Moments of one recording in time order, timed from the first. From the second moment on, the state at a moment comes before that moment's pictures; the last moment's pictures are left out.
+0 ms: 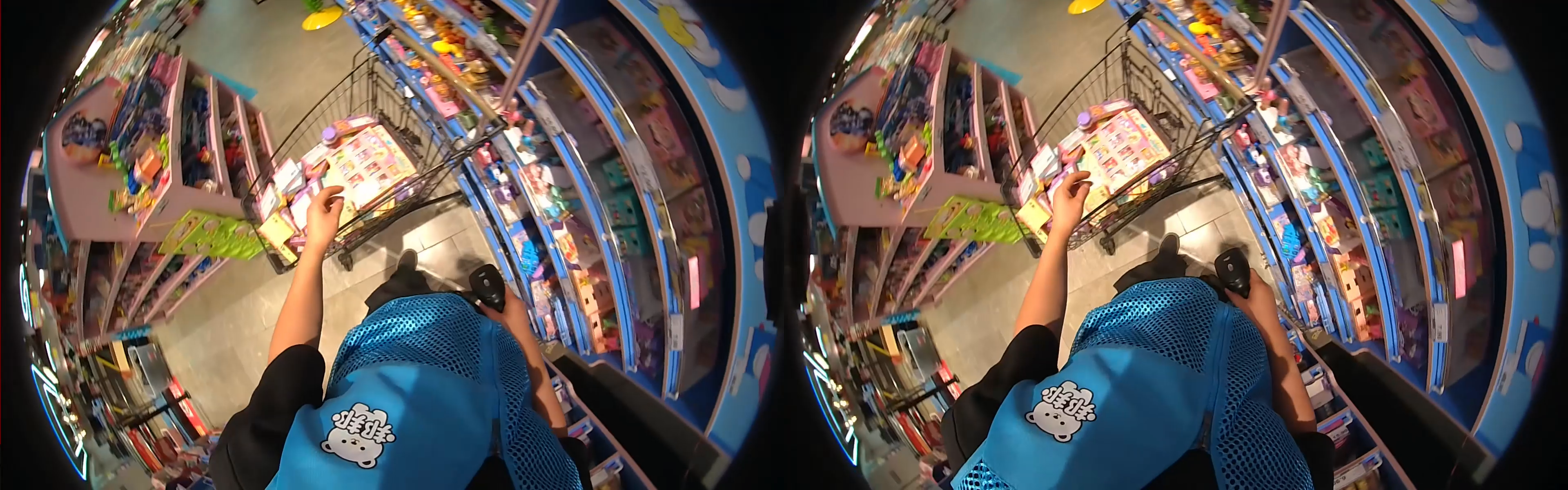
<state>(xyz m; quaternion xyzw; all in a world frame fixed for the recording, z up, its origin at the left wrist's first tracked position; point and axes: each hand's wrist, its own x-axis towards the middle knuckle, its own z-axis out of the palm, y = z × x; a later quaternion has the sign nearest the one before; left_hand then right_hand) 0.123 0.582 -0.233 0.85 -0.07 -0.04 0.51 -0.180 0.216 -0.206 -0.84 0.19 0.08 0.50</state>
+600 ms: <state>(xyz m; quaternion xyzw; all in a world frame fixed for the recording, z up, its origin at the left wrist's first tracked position) 0.128 0.722 -0.406 0.91 0.08 -0.25 0.32 -0.104 0.282 -0.191 -0.89 0.15 0.15 0.41</state>
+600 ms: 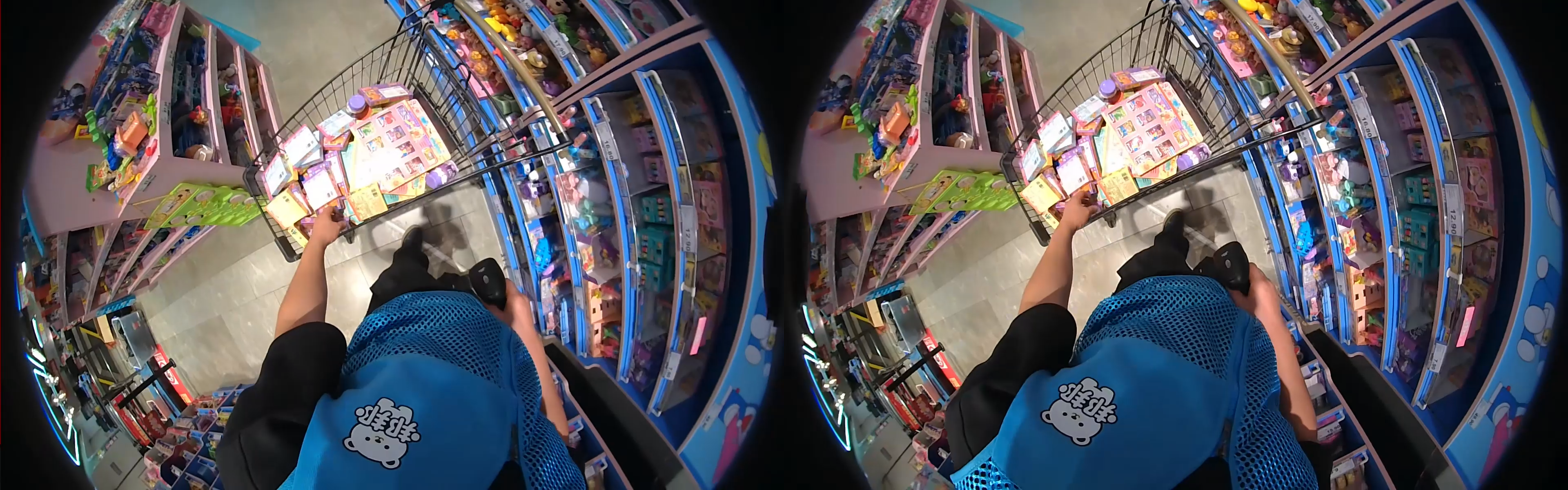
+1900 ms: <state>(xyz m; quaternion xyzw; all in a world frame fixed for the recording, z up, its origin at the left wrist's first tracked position) 0.203 0.629 -0.234 0.59 0.11 -0.28 0.75 -0.026 0.340 -0.190 -0.87 0.11 0.13 0.45</state>
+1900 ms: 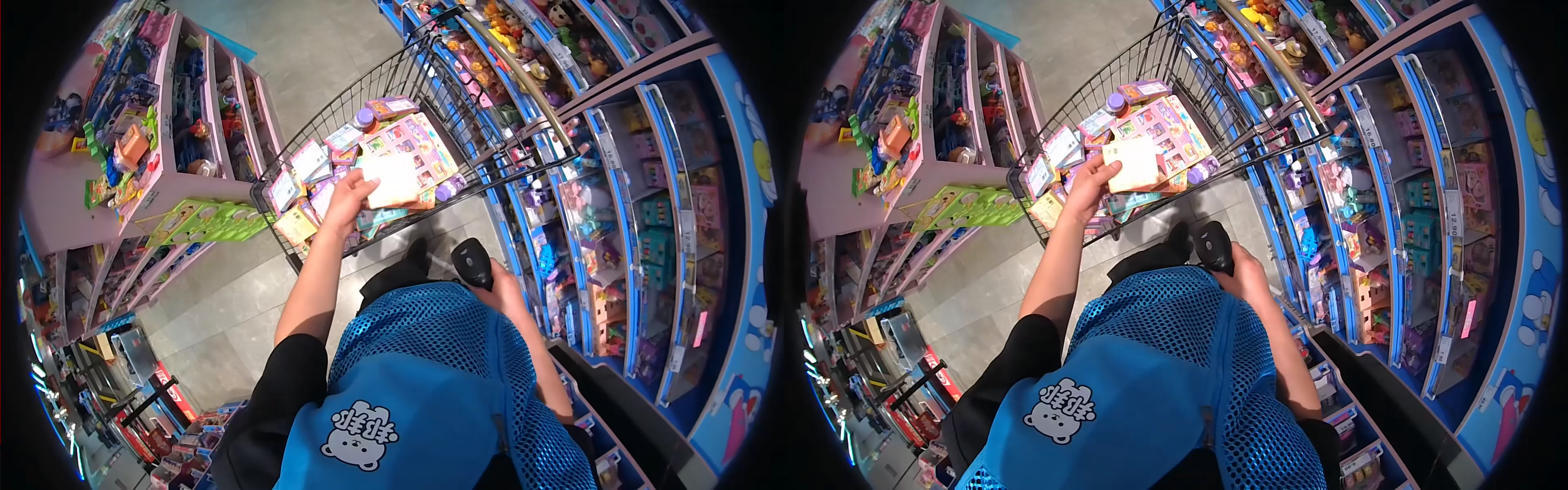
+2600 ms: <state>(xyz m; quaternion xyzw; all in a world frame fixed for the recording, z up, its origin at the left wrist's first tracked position) 0.128 0.507 -0.214 0.53 0.04 -0.45 0.72 -0.057 0.319 -0.144 -0.88 0.16 0.05 0.44</state>
